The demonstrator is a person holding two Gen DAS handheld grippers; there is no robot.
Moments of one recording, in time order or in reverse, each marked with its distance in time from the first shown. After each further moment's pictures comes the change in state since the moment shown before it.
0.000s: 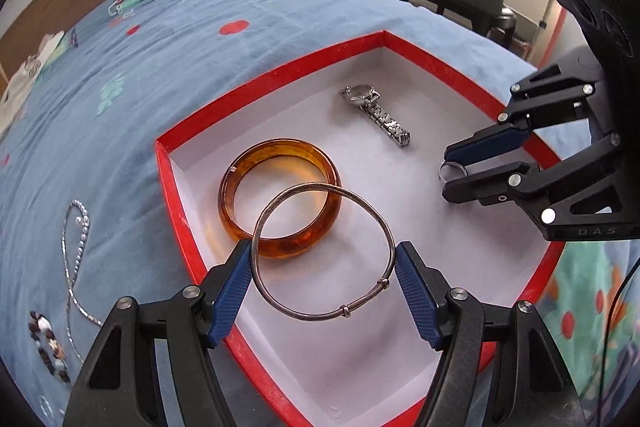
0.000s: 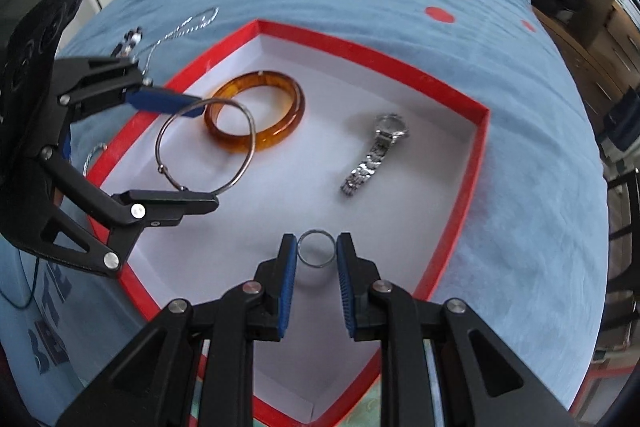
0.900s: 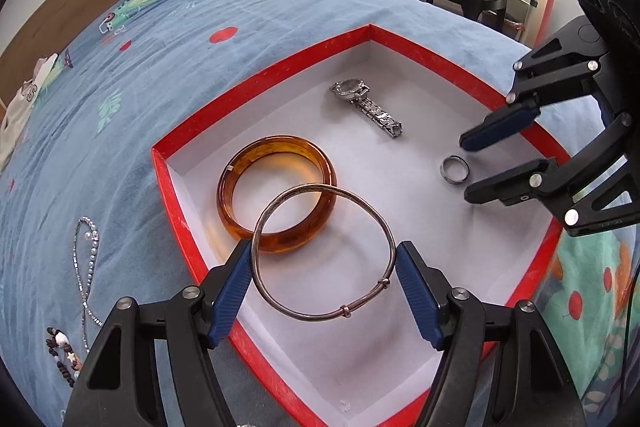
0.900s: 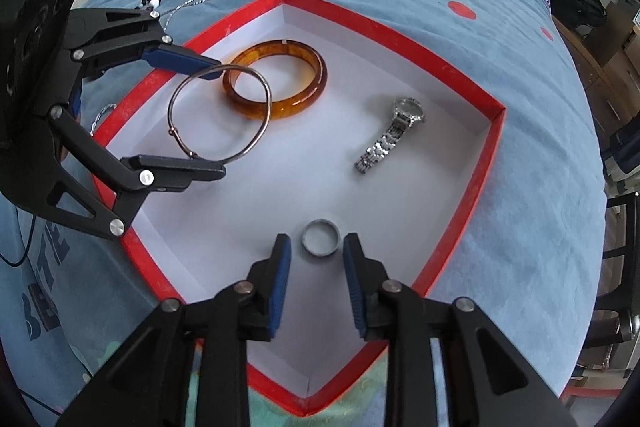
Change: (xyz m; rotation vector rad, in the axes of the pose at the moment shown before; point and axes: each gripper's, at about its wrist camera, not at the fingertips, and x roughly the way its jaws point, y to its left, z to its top) left arm -0.005 -0.007 0.001 0.075 0.018 0.026; right arm -0.006 0.006 -0.008 -0.059 0.055 -0.012
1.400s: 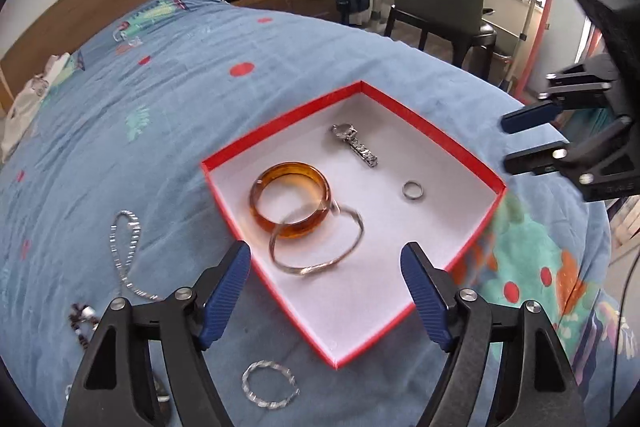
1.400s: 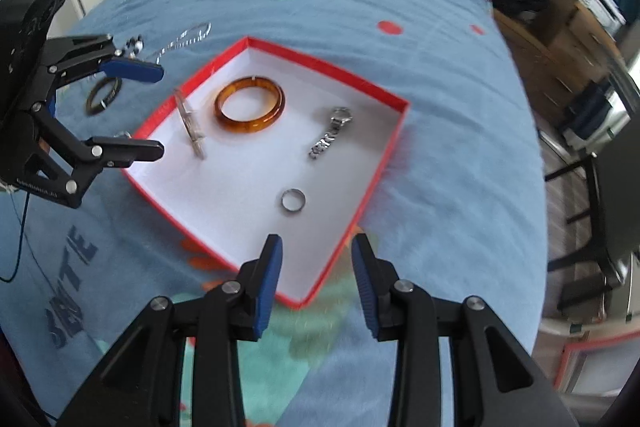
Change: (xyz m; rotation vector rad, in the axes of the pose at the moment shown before) left arm -0.083 0.008 -0.011 -0.055 -0.097 -0.027; right arm -0.096 0.007 -0.036 0.155 -0.087 -0.128
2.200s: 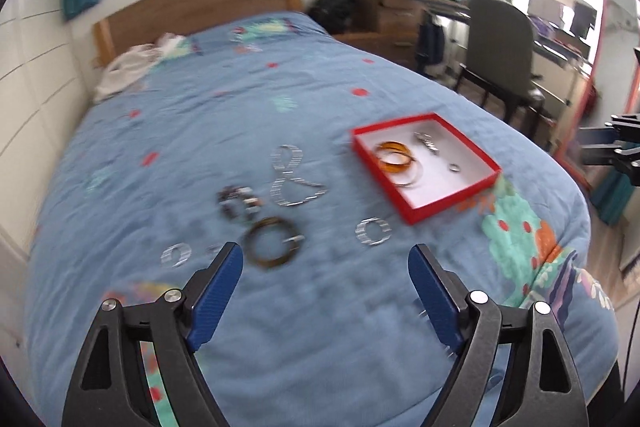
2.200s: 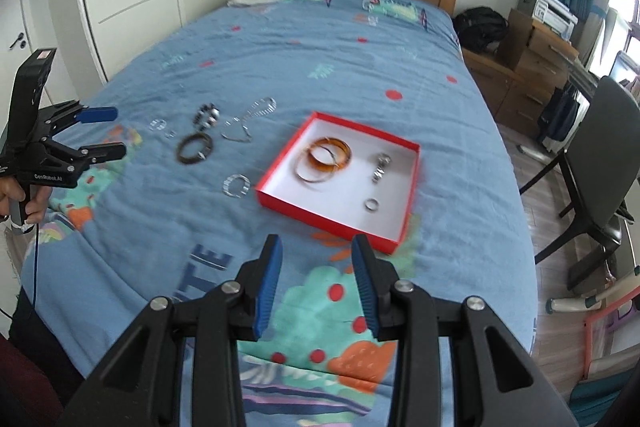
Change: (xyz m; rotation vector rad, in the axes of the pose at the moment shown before) left arm -0.212 0.044 -0.148 -0.252 -0.158 0.218; right arm -0.154 0.118 -0.045 0.080 -0.239 -0.008
